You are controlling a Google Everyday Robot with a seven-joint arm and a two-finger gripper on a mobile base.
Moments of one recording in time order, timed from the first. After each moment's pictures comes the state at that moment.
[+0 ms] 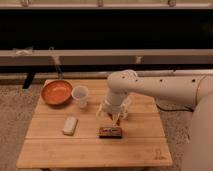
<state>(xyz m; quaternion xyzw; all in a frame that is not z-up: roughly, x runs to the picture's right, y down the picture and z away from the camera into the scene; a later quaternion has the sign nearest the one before) 0.000 0.156 0.733 -0.36 0.22 0.72 0.55</state>
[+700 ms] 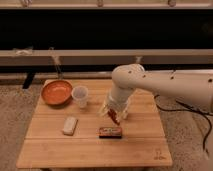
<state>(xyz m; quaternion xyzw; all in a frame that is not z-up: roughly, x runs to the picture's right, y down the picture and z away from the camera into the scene) 0.028 0.126 0.684 -0.35 0.21 0.72 0.56</state>
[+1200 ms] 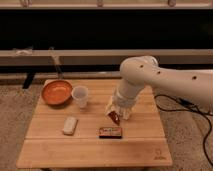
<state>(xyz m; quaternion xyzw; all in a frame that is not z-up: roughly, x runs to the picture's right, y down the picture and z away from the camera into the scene) 0.051 0.111 0.645 -0.33 0.20 0.71 0.59</state>
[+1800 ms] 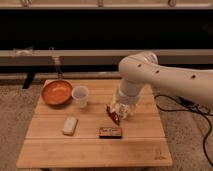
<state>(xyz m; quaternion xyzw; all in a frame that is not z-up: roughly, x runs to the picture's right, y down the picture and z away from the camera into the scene) 0.076 0.088 0.652 -0.28 0.20 0.69 0.63</state>
